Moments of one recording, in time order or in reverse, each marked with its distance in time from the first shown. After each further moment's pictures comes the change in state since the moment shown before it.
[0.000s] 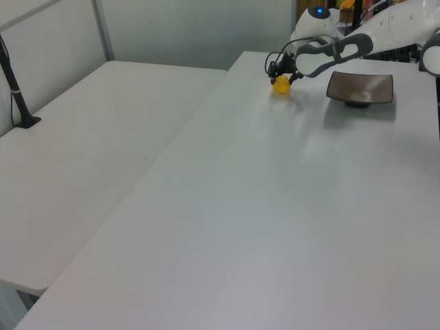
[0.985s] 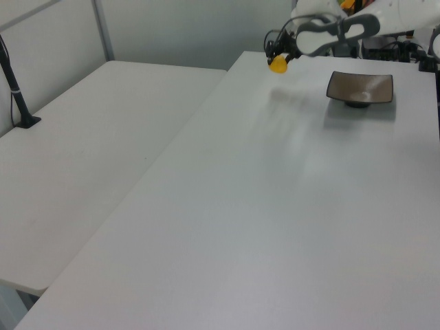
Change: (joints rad) arm 0.025 -0.151 0.003 -0.042 -0.001 -0.064 -0.035
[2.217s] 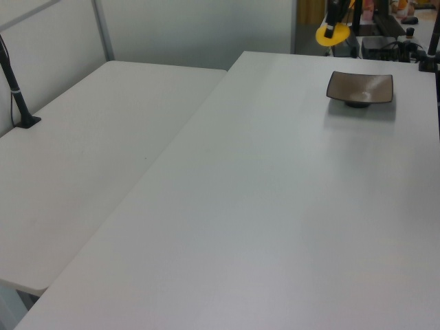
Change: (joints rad) arm 0.047 -0.767 0.098 -0.512 0.090 -0.670 -0.892
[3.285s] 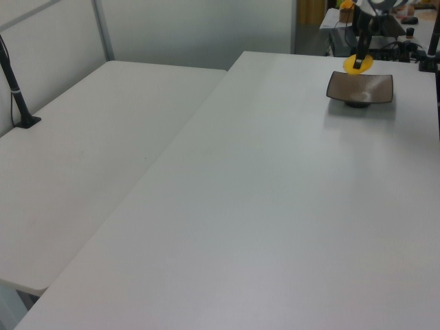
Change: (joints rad) arm -0.271 0.146 -0.005 -0.213 0.002 0.341 -0.438
